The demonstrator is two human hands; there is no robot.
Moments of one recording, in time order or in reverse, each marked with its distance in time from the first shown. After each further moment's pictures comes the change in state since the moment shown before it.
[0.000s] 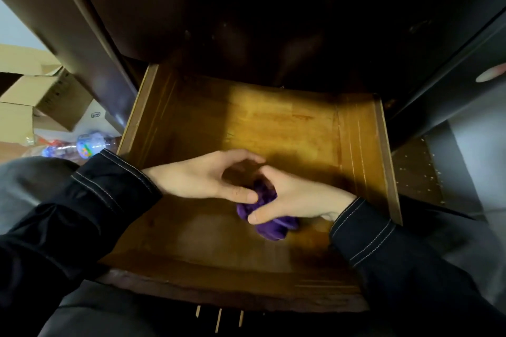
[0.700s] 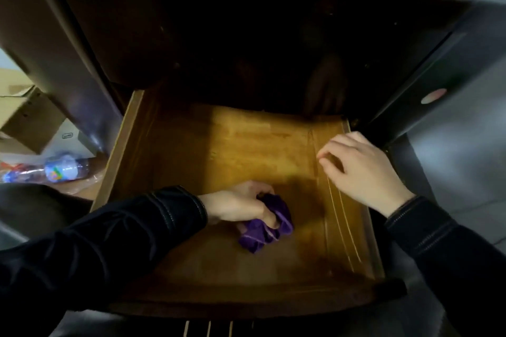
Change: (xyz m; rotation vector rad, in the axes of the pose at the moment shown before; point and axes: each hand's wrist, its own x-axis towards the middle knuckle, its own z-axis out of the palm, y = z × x) left_hand 0.046 0.035 0.051 -0.165 -0.076 -0.217; right_hand -0.074 0.041 -0.074 -0.899 0.821 -0.014
